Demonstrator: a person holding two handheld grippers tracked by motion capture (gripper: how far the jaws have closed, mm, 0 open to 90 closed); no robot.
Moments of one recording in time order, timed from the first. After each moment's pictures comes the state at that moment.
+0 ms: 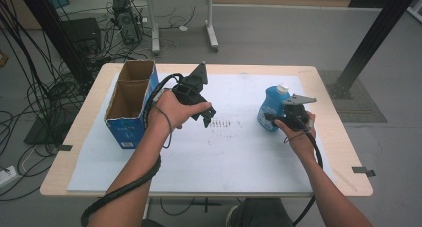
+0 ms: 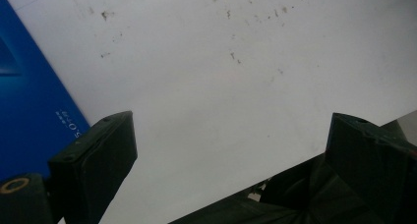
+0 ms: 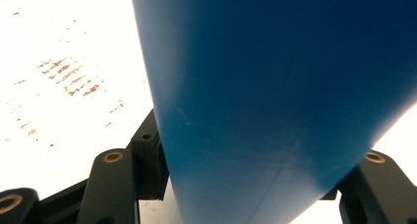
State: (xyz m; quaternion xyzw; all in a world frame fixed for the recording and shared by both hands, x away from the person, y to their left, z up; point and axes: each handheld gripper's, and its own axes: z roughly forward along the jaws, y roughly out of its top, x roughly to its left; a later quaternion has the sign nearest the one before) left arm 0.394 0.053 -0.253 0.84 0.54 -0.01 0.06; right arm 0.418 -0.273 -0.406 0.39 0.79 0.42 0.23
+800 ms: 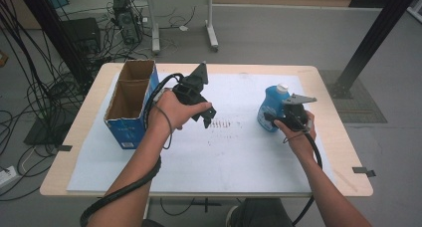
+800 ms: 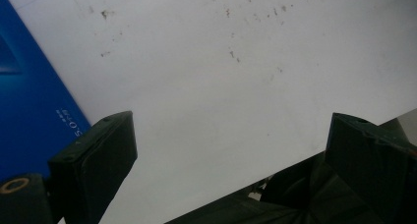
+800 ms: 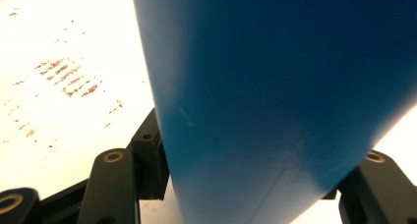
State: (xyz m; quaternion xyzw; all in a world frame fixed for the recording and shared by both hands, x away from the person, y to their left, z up) left arm 0.392 0.052 -0.251 0.84 0.54 -0.01 0.06; right arm 0.418 -0.272 -0.406 0.40 0.78 0.41 0.23
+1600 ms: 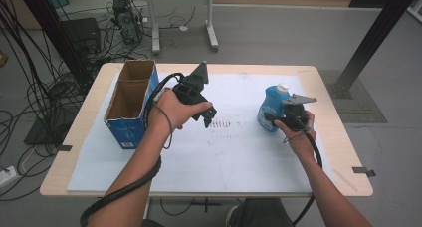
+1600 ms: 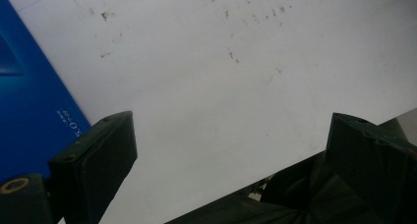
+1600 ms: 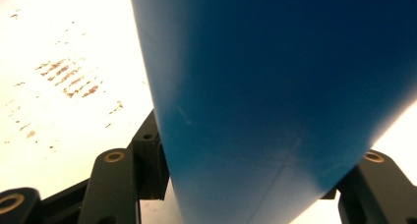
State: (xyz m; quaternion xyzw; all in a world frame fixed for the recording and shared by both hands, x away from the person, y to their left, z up) left arm 0.392 0.051 -0.250 0.84 0.54 -0.01 0.06; right arm 0.418 -0.272 -0.406 0.40 0.78 0.42 0.23
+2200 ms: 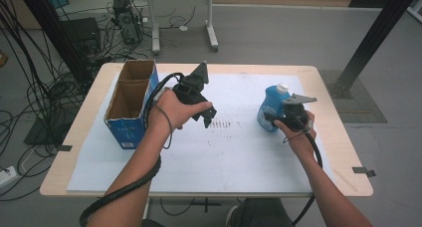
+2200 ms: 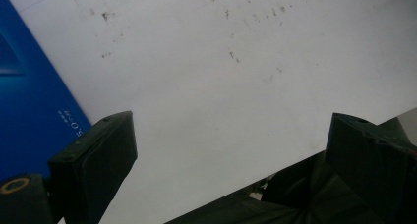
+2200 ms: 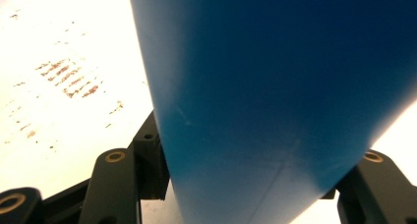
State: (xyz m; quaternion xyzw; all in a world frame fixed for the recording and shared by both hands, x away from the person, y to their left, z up) left arm 0.392 0.051 -0.249 0.84 0.53 -0.01 0.06; right arm 0.418 -0.272 -0.406 0.40 0.78 0.42 0.23
